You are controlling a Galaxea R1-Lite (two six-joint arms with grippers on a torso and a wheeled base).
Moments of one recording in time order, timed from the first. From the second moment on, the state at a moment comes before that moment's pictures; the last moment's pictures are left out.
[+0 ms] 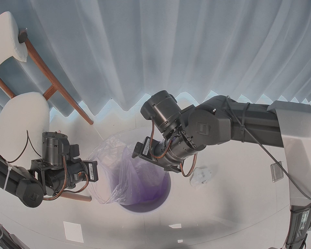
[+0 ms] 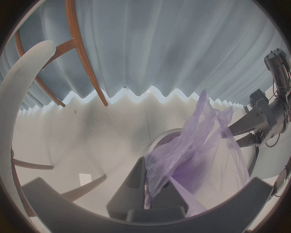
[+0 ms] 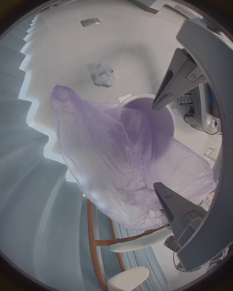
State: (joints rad) left arm -0.36 1.67 -0.56 -0.61 0.11 -0.22; right arm 0.69 2.25 -2.00 0.68 -0.07 0.97
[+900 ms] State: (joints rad) left arm -0.37 1.67 -0.56 -0.61 0.11 -0.22; right arm 0.68 1.92 -1.32 0.17 0.05 0.85
